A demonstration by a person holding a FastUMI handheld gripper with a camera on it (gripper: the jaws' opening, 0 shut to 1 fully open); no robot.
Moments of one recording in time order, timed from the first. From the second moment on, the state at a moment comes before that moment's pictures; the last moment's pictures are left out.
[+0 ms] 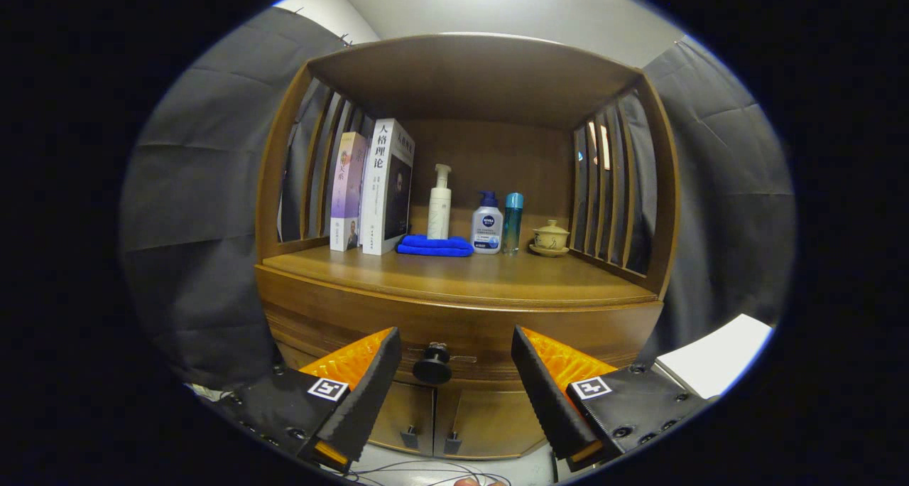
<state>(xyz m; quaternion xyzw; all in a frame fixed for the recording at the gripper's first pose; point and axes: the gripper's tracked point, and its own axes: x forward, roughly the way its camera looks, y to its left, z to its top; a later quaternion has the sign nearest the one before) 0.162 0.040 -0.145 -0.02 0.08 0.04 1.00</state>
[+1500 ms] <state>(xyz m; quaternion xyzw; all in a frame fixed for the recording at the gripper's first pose) 0.211 0.067 -0.218 -0.02 0.16 0.05 0.99</state>
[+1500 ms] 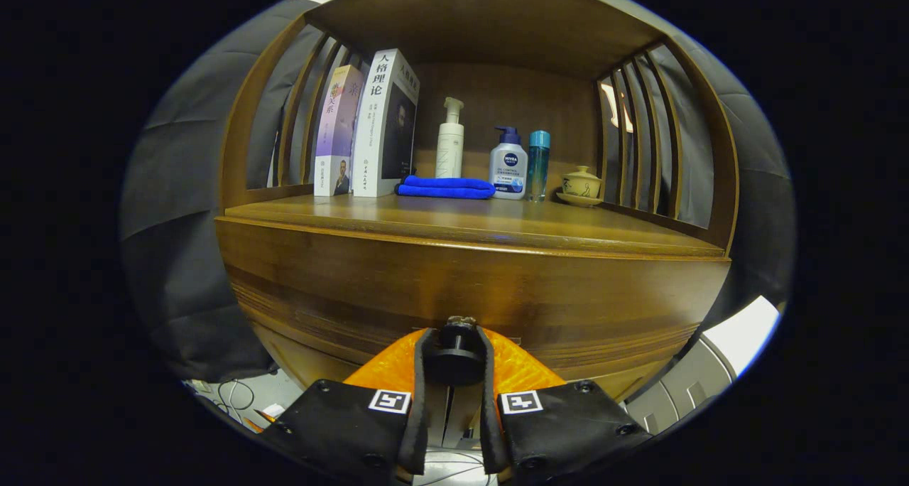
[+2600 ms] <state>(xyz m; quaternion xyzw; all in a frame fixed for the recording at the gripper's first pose) 0.116 0.058 -0.217 -0.02 0.16 0.05 0.99</state>
